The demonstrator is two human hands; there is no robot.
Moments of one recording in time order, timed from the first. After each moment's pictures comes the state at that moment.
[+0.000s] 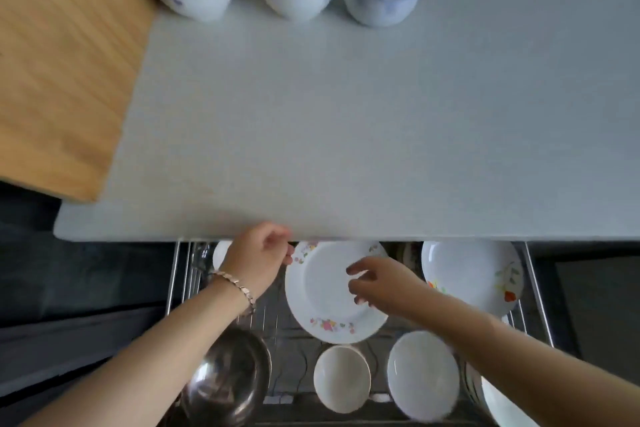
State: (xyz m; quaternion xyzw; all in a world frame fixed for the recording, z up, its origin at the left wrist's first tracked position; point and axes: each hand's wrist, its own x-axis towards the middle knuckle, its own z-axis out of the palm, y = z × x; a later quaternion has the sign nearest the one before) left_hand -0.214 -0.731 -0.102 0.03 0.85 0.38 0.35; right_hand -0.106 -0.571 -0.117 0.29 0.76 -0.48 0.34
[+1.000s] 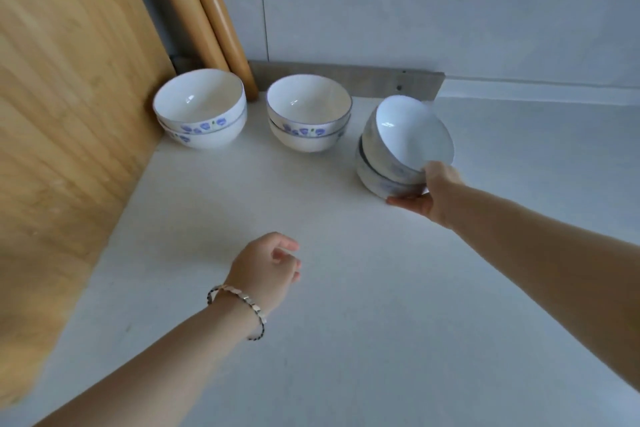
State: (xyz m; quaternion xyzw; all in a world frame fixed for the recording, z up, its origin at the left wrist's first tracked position) left_hand -0.386 -0.648 -0.092 0.05 0.84 0.48 0.25; right_hand -0.375 -0.409 -0.056 0.50 0.51 -0.69 -0.10
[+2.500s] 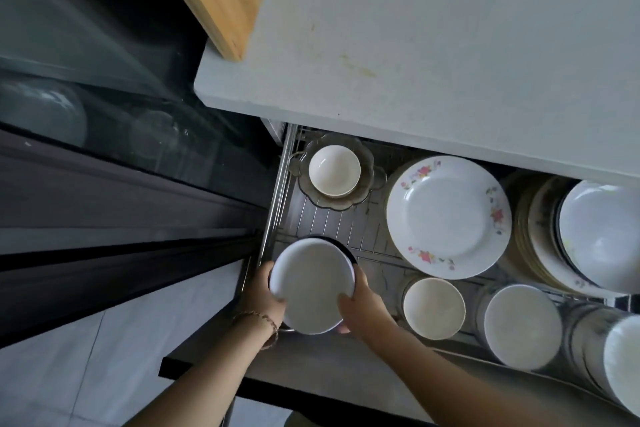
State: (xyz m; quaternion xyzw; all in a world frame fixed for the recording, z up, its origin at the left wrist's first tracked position) left_hand -0.120 -0.948 -0.234 -0.21 0.84 0.32 0.38; right_hand -0.072 -0.802 -0.236 0.38 0.67 -0.47 0.43
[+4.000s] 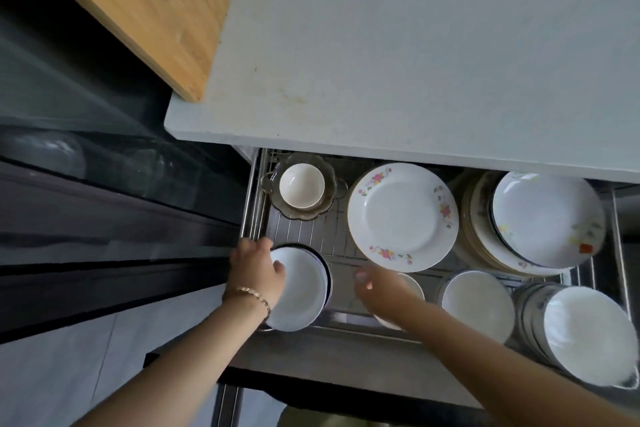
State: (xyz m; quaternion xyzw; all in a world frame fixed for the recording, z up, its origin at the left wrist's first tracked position) left_hand -0.137 -0.886 -0.158 -0.01 0.94 0.09 0.31; right_hand -0.056 -0.711 -0.180 0.23 0.80 -0.35 0.44
